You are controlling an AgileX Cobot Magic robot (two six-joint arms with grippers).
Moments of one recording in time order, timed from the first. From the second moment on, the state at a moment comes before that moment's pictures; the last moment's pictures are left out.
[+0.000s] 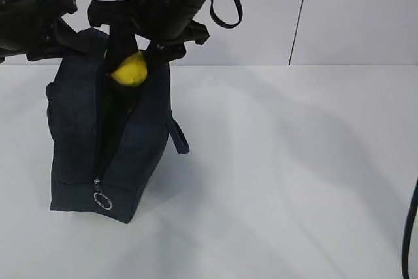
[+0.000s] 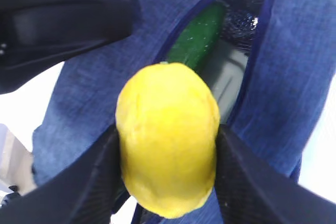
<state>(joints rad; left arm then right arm) -0.16 1.58 -1.12 -0.88 0.56 0.37 0.59 2.15 -2.15 0.41 1.12 0.05</state>
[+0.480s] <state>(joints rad) -0.16 1.58 -1.12 -0.89 0.56 0.37 0.59 2.22 -2.15 0.46 1.08 -0.06</state>
